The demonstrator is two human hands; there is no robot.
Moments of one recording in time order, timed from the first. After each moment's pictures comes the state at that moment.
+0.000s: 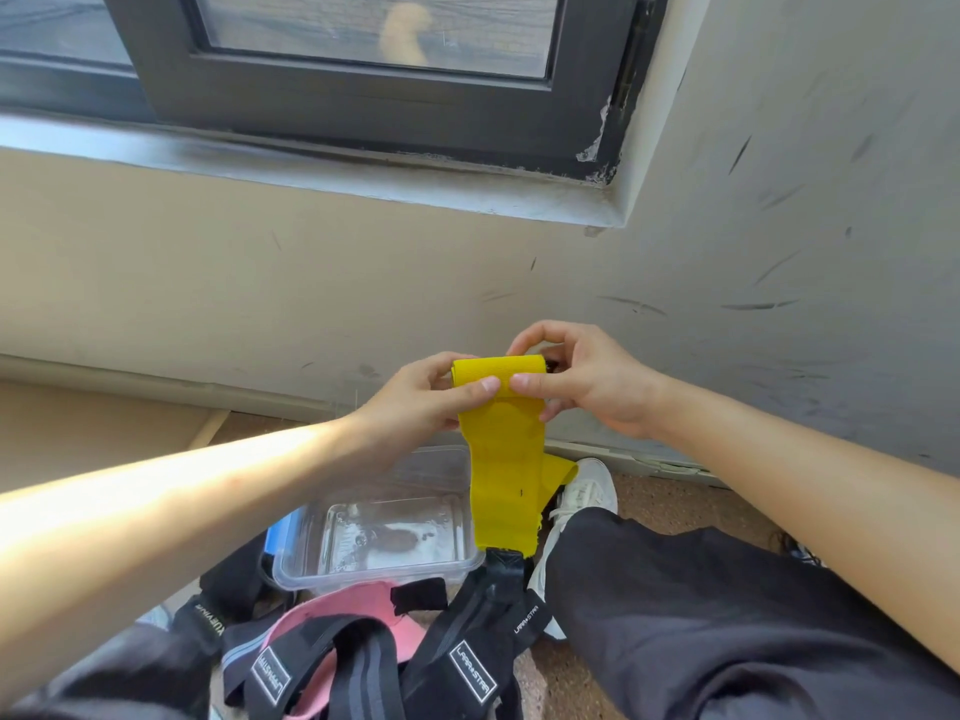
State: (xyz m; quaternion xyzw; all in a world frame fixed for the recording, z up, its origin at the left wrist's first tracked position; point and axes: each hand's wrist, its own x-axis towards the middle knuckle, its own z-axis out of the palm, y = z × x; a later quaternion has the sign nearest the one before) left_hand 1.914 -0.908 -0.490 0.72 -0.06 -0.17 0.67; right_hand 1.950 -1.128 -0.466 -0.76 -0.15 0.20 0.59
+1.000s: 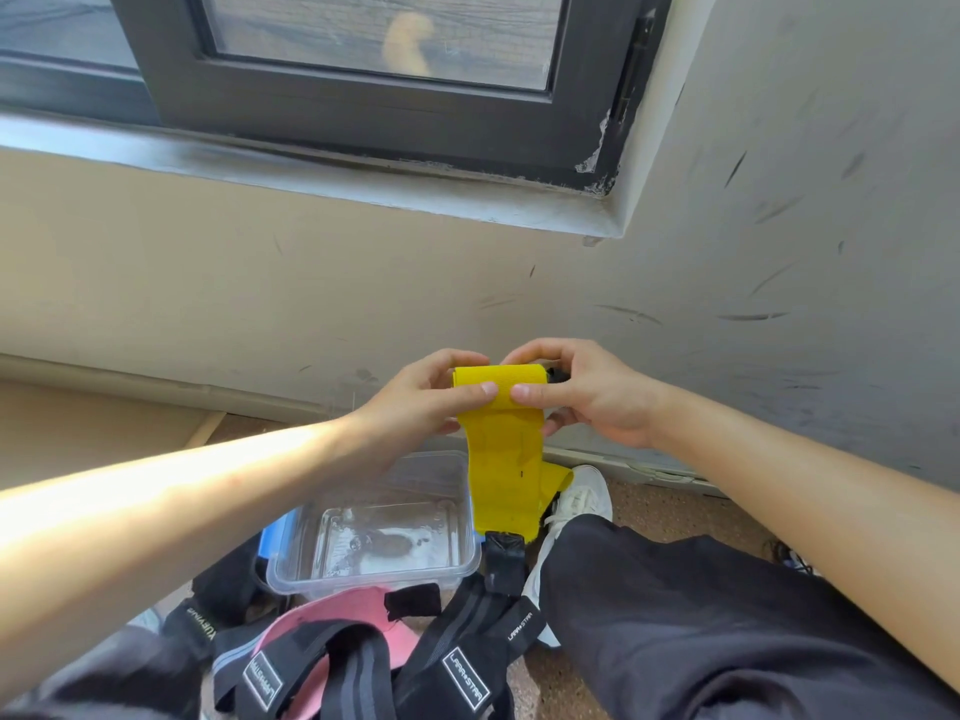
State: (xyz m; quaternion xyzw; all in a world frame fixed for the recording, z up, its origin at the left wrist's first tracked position) left_hand 1.916 -0.909 -0.486 0.73 -0.06 -0.16 0.66; right_hand 1.950 -1.133 -0.467 -0.75 -0.14 0.26 0.59
